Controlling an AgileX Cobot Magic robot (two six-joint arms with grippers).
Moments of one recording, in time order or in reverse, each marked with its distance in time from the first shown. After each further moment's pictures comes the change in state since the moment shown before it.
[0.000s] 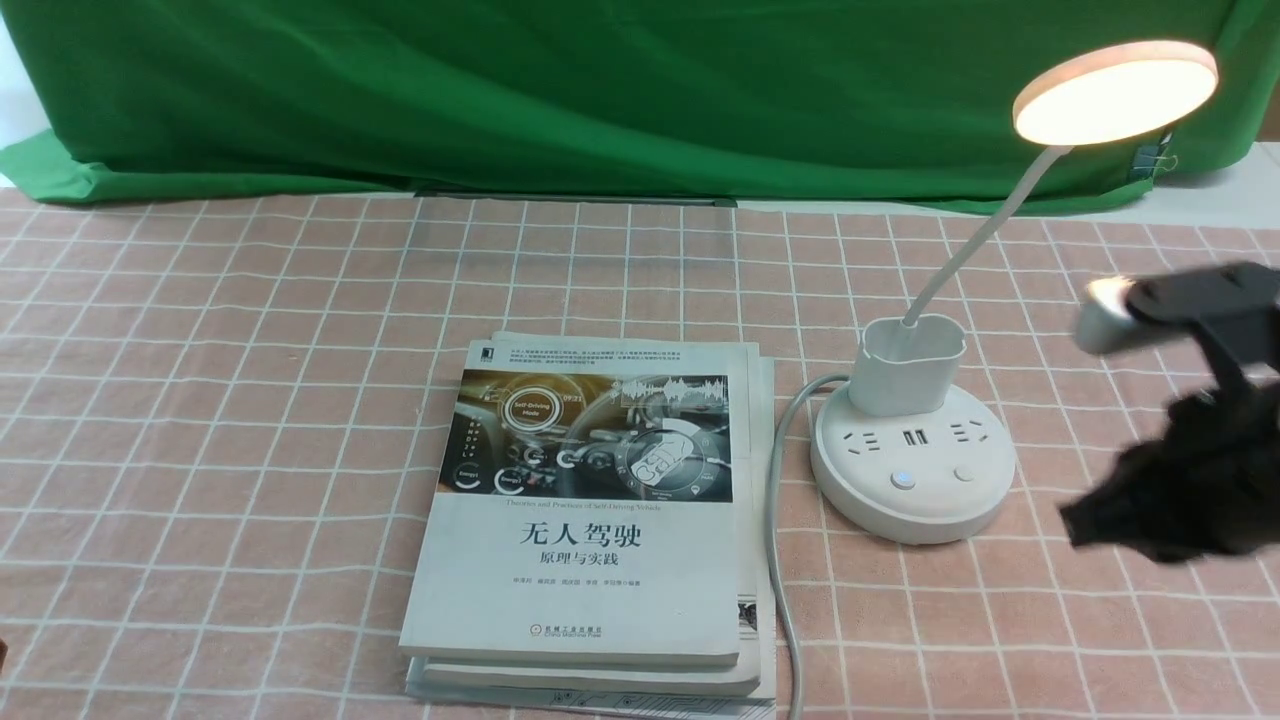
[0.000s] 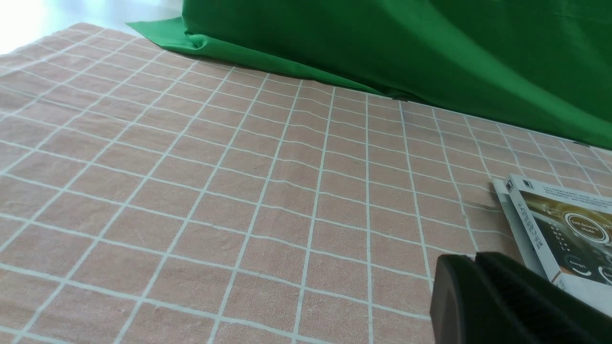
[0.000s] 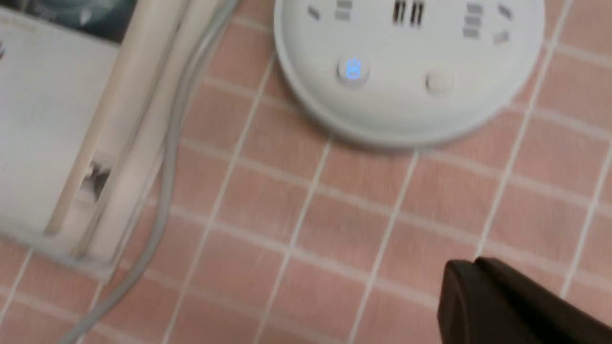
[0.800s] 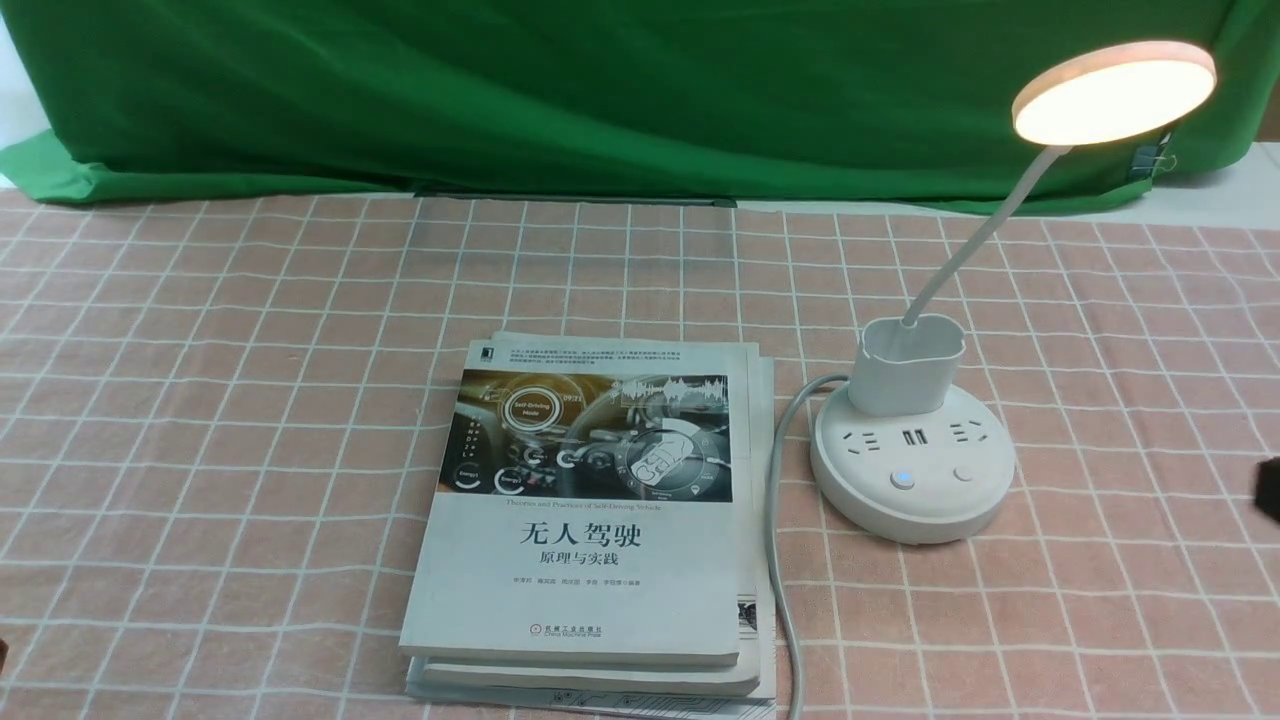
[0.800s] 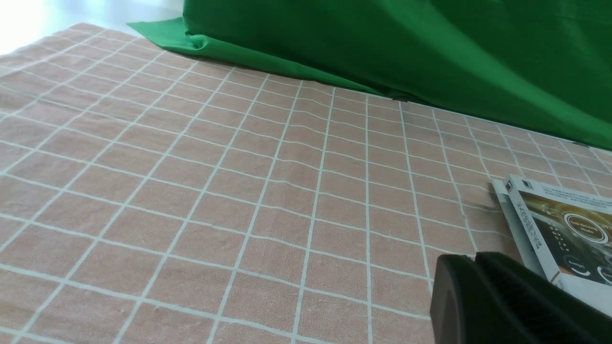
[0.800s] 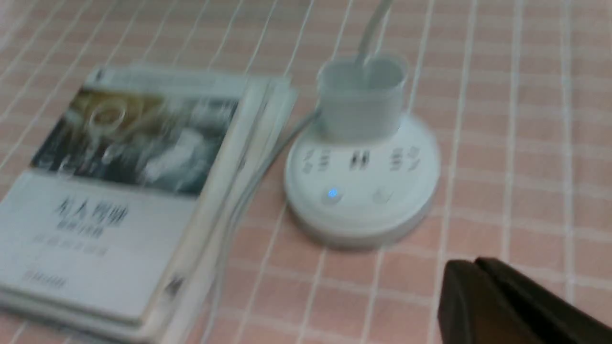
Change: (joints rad) right arm -0.073 -0.607 0.240 0.032 -0.183 0.053; left arm 0.000 0.000 0.000 0.000 0.000 -0.001
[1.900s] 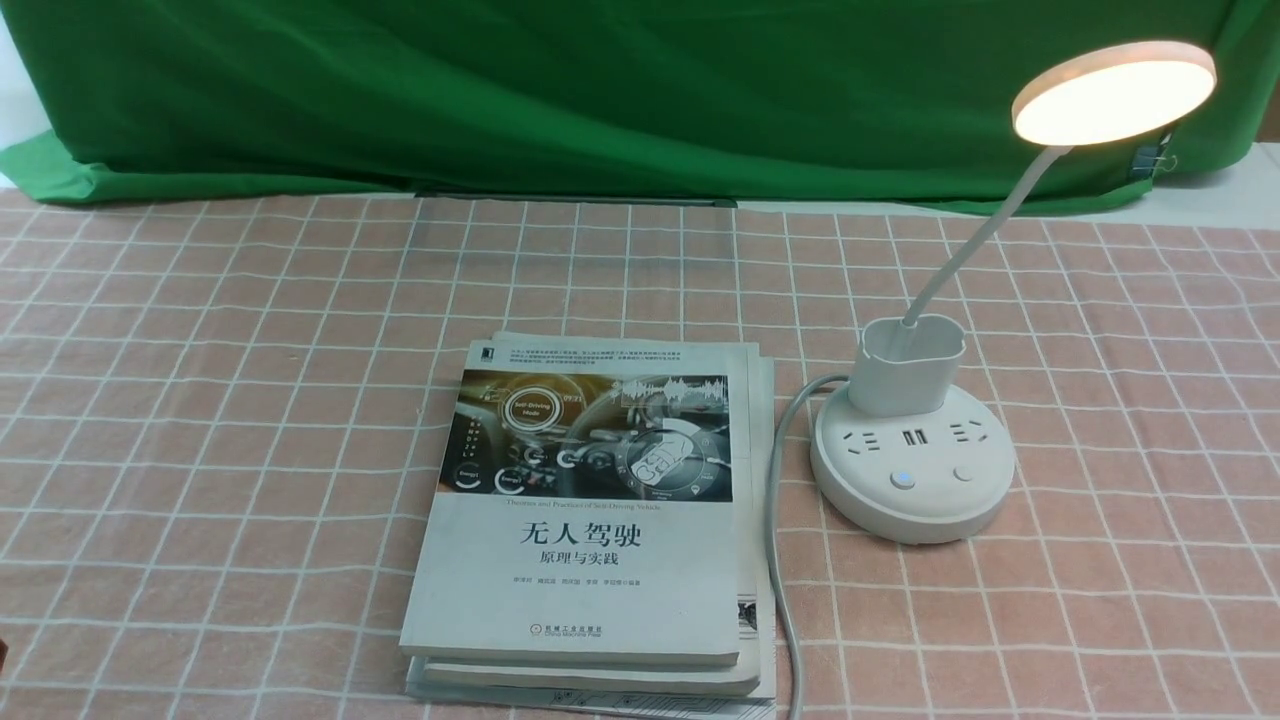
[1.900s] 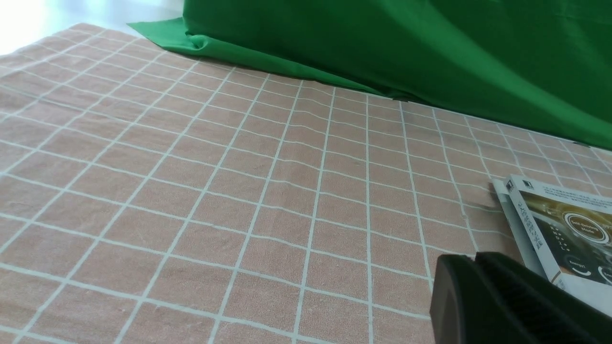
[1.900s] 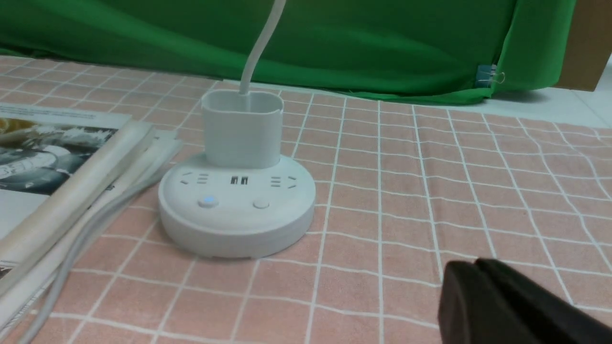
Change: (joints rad) right arm -0.122 -0.618 0.556 -0.029 -0.270 -0.149; left arm 0.000 0.000 0.000 0.000 0.000 0.001
